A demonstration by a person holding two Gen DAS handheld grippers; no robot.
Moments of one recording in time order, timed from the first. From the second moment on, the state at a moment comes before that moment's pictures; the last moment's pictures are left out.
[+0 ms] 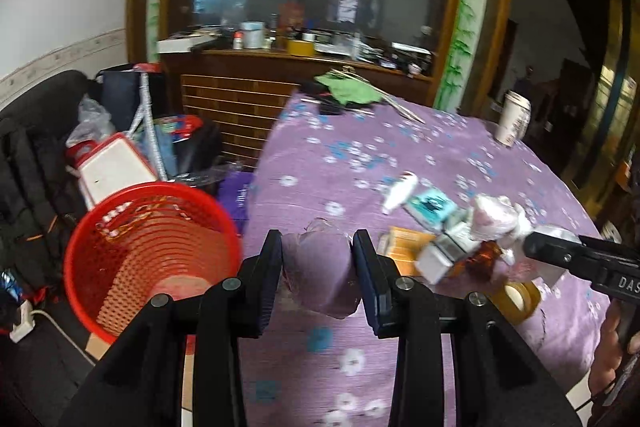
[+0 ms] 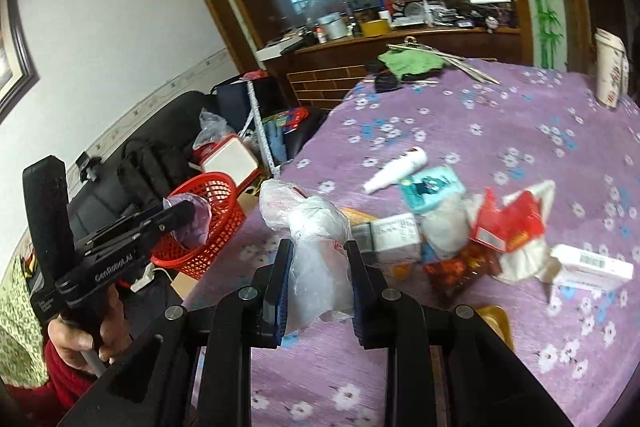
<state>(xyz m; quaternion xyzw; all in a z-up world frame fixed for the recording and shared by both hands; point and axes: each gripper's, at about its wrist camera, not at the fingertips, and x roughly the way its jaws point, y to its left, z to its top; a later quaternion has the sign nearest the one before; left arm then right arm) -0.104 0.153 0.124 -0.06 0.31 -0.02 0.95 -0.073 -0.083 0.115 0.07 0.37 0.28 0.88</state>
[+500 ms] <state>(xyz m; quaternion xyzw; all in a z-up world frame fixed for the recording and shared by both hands) -0.123 0.202 0.159 -0.06 0.28 0.02 0.96 -0.081 -0.031 0.147 0.04 0.34 0.32 0.88</state>
